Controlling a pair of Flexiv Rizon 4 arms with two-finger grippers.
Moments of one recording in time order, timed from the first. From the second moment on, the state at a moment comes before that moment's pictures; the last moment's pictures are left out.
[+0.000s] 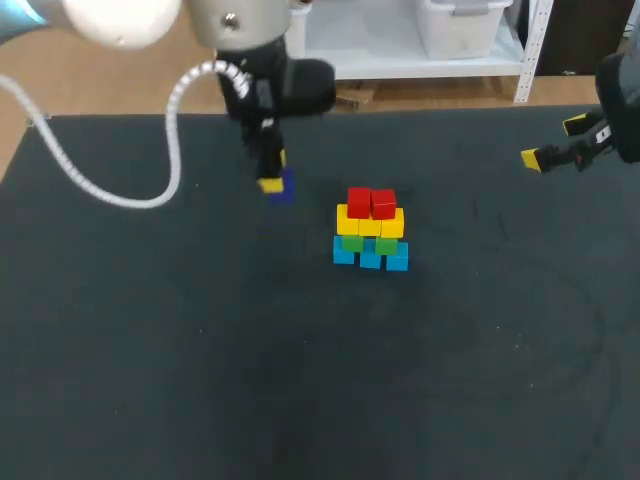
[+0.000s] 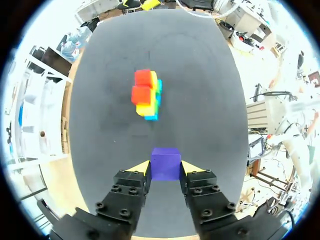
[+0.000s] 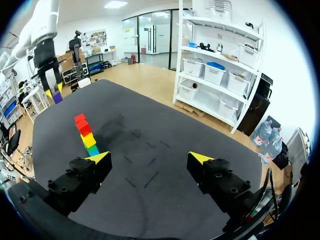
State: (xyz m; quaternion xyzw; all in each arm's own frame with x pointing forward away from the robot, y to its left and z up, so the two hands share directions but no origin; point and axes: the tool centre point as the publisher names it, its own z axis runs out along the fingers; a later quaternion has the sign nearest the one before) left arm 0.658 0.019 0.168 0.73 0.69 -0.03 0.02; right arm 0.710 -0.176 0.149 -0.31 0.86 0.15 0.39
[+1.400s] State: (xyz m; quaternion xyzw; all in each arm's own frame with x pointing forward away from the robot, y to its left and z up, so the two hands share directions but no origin) left arm 0.697 -0.079 0.128 0.77 0.63 -0.08 -0.02; right arm 0.710 -0.176 0.149 -0.31 0.86 0.15 0.39
